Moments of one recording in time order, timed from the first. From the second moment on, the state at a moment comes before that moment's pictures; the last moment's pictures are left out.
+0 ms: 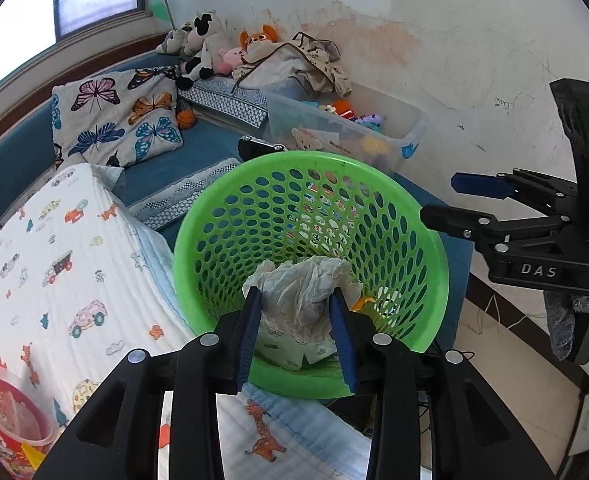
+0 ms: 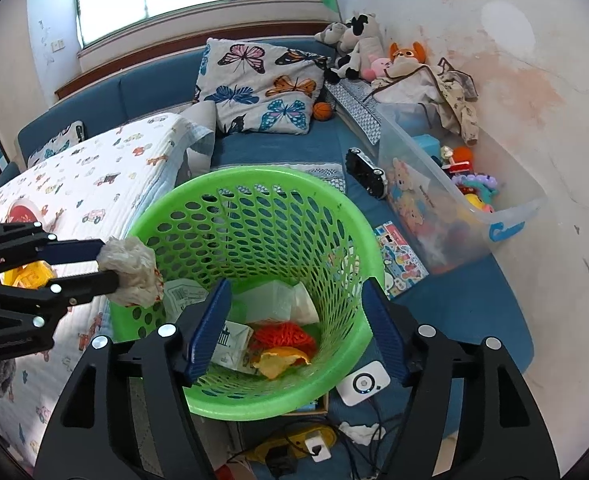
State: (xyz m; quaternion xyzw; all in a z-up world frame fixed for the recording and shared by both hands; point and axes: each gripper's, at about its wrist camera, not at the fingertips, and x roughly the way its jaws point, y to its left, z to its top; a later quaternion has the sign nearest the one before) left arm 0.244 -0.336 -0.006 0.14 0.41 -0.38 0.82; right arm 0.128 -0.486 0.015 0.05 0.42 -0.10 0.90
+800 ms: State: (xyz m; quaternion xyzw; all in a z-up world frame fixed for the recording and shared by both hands) left arm 0.215 -0.240 0.023 0.10 0.38 -0.34 0.86; right arm 0.118 -0.436 0.023 0.04 0.40 -0.08 0.91
